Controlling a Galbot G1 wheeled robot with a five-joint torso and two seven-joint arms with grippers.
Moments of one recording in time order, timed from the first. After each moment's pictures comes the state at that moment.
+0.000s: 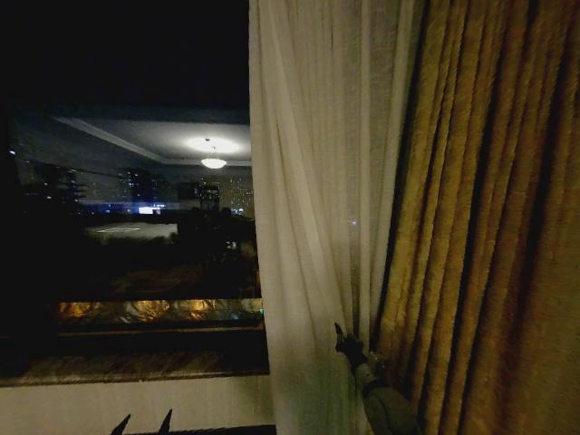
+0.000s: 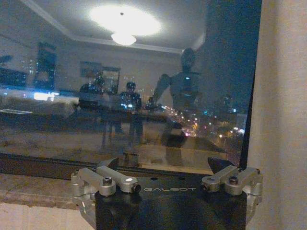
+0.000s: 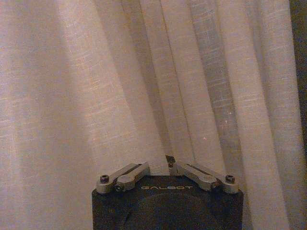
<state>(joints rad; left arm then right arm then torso) 1.75 -1.31 -0.81 -2.17 -0.48 0.03 0.05 -0.90 1.37 0.44 1.67 0.34 -0.23 0.02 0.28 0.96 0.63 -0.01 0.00</state>
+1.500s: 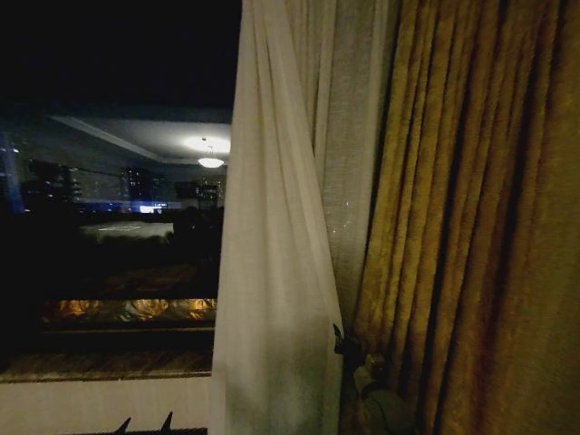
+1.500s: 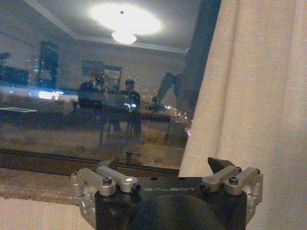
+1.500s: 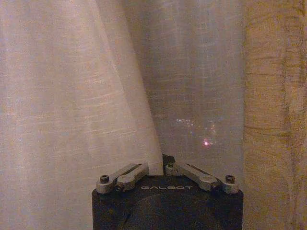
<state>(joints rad) 1.74 -1.33 -0.80 -2.14 -0.46 0.01 0.05 -0.90 1.37 0.43 1.63 0.30 -0.18 0.00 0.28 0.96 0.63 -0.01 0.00</state>
